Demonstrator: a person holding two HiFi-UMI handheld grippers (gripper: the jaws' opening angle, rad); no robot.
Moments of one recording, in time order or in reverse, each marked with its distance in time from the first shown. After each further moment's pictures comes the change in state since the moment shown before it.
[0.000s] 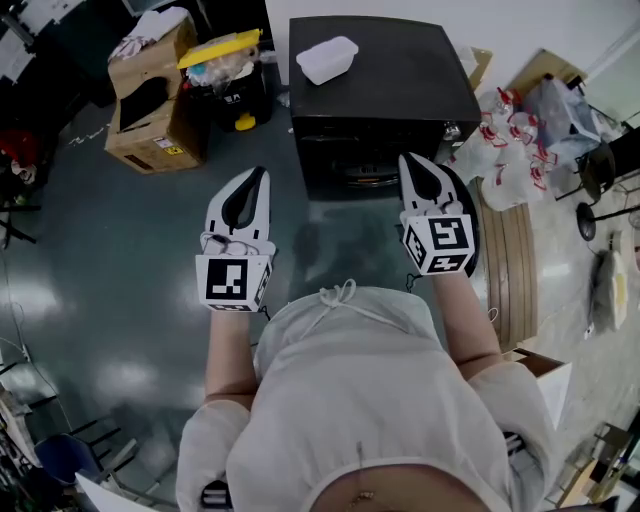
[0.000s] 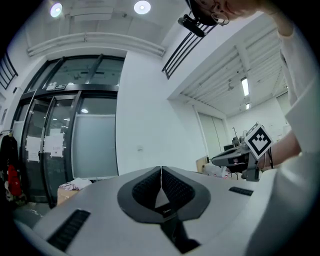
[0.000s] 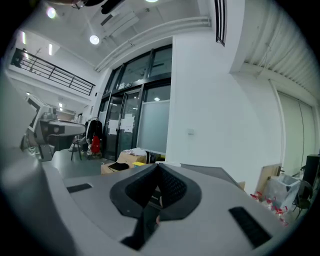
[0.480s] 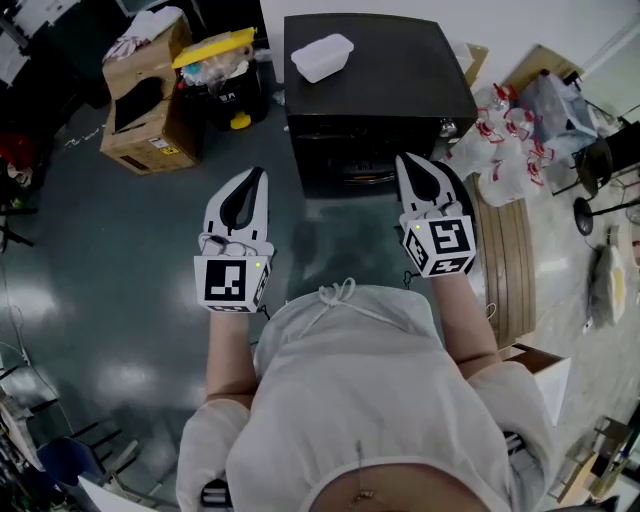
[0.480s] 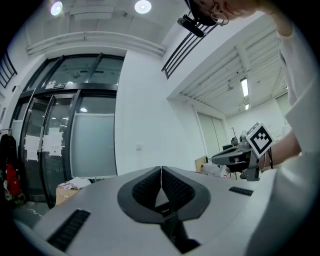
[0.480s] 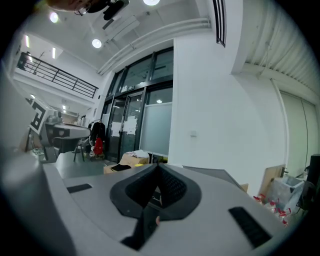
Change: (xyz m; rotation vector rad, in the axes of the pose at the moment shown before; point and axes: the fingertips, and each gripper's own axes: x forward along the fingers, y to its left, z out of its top) left arm 0.002 -0.002 -0.001 -0.009 0.001 -0.008; right arm -0.006 0.004 0.004 -0.006 -0.029 0.034
